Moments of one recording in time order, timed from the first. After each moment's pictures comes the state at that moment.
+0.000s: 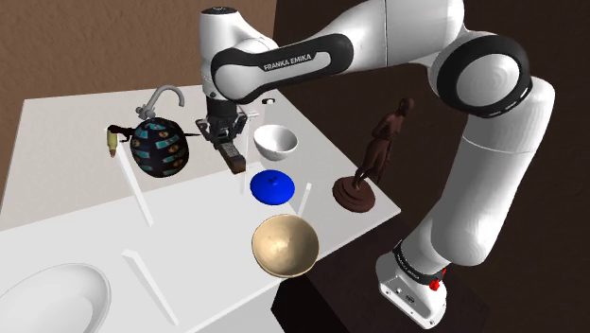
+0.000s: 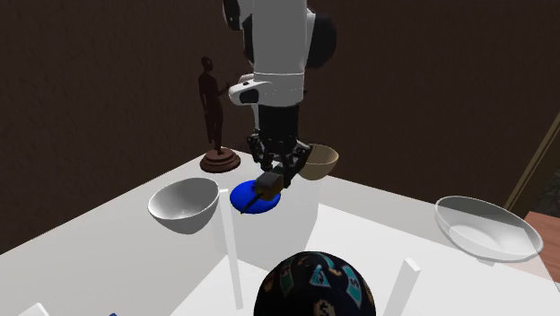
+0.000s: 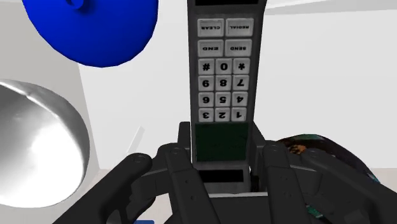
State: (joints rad) arm 0.18 0.33 0.37 -1.72 -0.15 2.04 0.69
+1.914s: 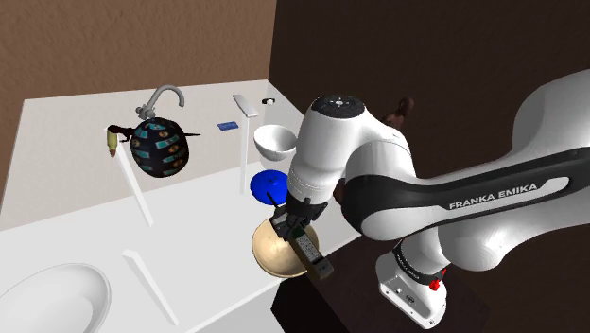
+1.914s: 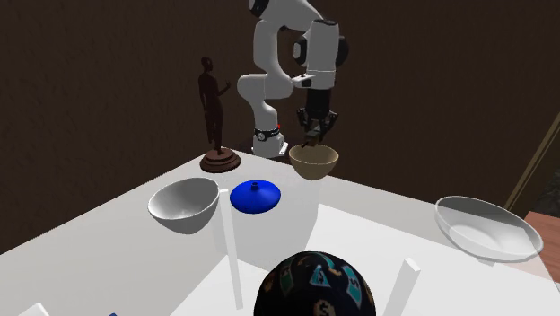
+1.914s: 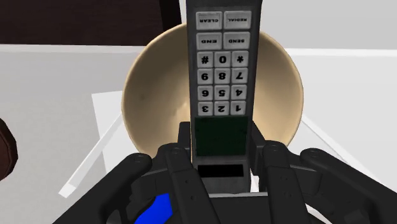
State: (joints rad) arm 0.40 -0.51 0.53 -2.66 0.28 2.20 0.79
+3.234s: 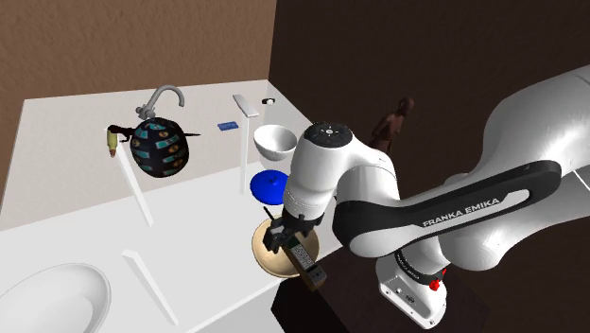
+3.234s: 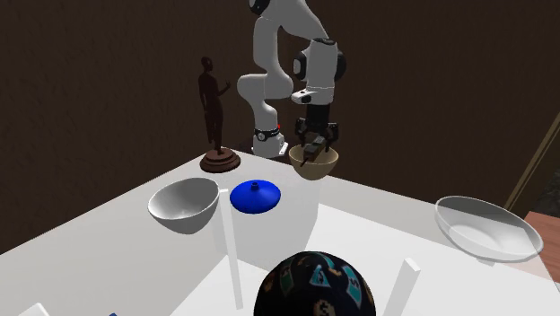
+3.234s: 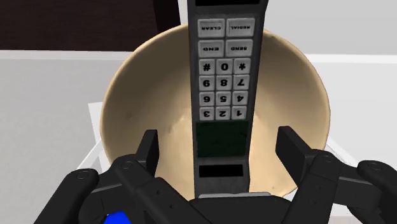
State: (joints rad) arm 0.39 -0.42 0.57 -2.72 0.28 2.35 0.81
